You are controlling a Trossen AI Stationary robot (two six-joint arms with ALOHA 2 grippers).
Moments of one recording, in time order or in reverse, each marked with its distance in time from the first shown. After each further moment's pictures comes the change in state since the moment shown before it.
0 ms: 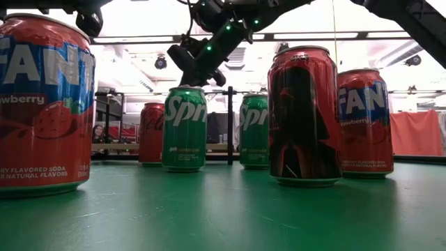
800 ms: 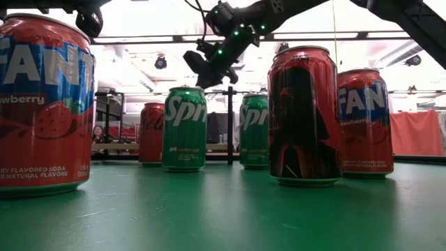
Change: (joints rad) left arm 0.000 0.000 0.000 0.004 0.000 -0.030; right arm -0.116 -0.038 0.000 -0.002 0.036 -0.019
